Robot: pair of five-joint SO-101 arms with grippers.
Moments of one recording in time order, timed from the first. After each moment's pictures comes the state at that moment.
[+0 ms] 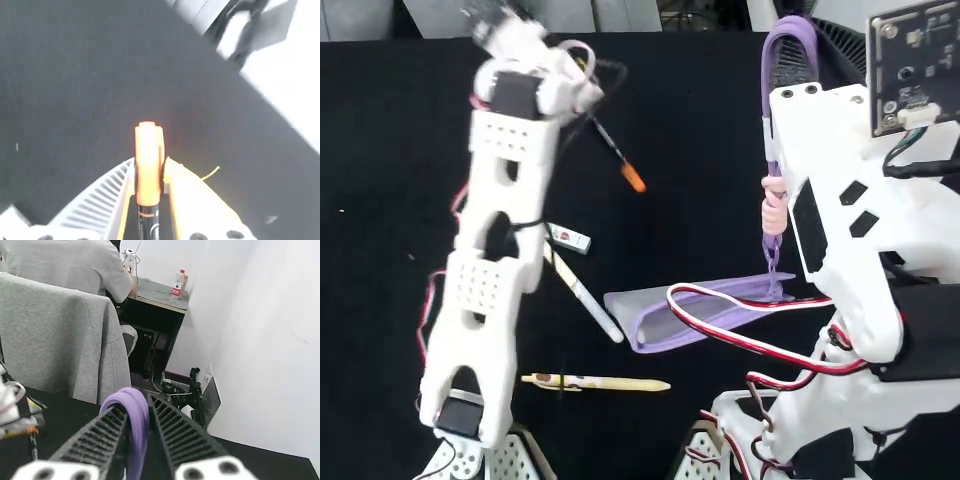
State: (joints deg) left arm 8.3 48.5 -92.2 95.3 48.0; right arm -1.5 -23.7 -43.3 82.2 15.9
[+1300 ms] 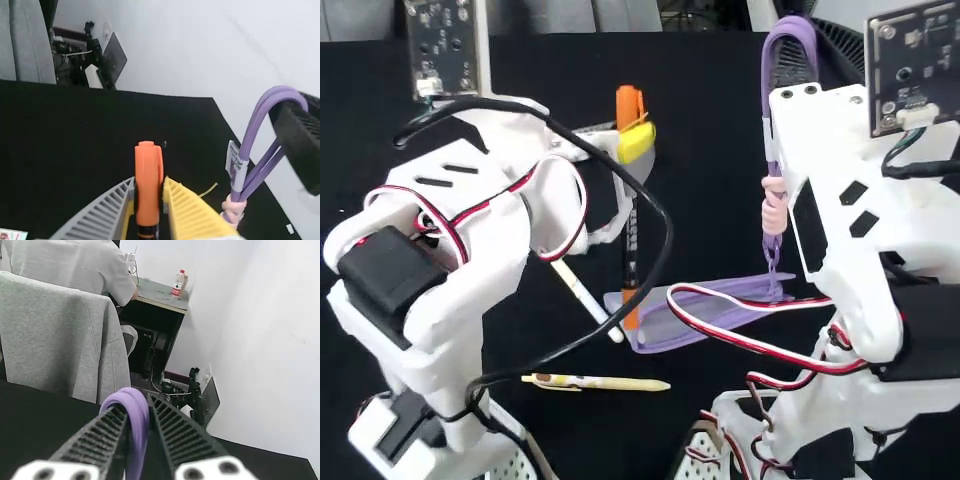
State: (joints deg) left arm 32.0 -13.2 -57.0 100.7 30.3; right arm -1.5 -23.7 -43.3 82.2 16.2
